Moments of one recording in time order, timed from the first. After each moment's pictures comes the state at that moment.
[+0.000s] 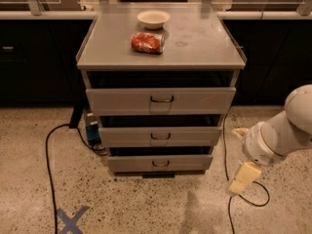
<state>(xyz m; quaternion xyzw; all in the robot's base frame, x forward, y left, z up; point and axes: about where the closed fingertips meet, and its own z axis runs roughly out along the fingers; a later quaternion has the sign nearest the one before) 0.442 -0.217 0.716 -0.57 0.79 0.09 0.18</state>
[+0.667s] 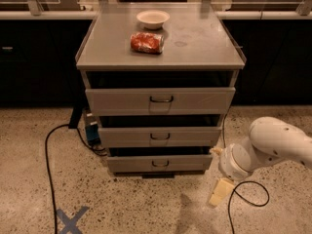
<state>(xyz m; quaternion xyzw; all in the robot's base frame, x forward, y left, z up) 0.454 -0.183 0.600 -0.60 0.77 0.14 0.17</state>
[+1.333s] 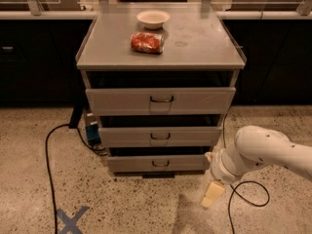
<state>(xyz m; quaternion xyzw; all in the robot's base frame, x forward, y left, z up) 0.462 -0.168 0.563 -0.59 0.78 0.12 0.16</state>
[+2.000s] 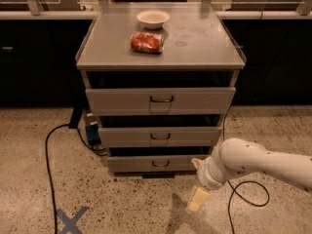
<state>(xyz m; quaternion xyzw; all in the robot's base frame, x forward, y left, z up) 0.472 -0.134 0.505 -0.61 0.76 0.14 0.18</state>
